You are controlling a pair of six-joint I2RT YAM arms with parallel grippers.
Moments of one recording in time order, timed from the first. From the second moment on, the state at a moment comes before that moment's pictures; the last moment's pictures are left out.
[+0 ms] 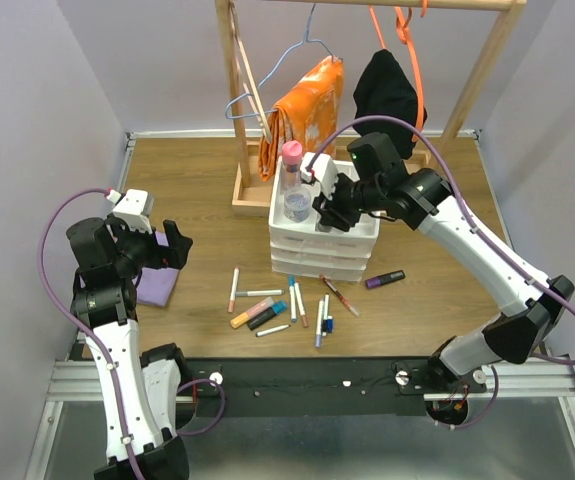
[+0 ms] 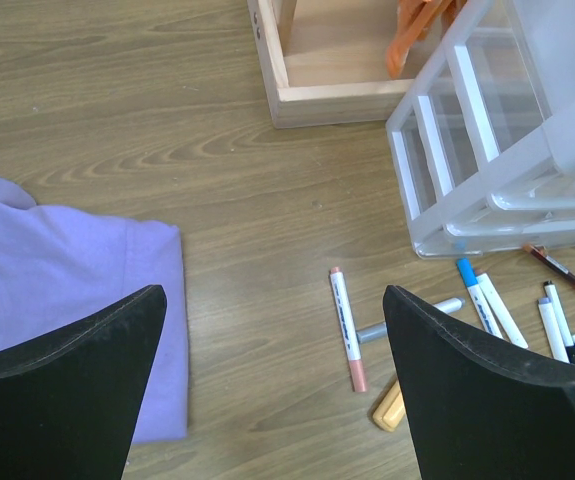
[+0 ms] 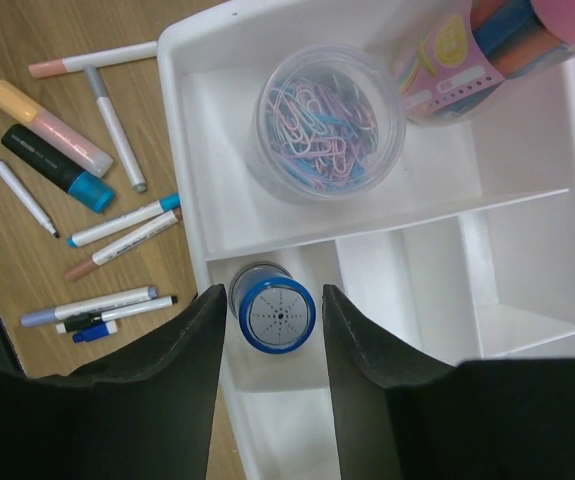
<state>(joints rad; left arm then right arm) 0.32 0.68 0.90 -0.68 0.62 0.10 0.70 1.50 1.62 -0.87 -0.28 -0.52</state>
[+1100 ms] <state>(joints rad) 0.32 0.68 0.91 -0.69 0.62 0.18 0.53 1.08 1.00 -1.21 -0.20 -1.17</state>
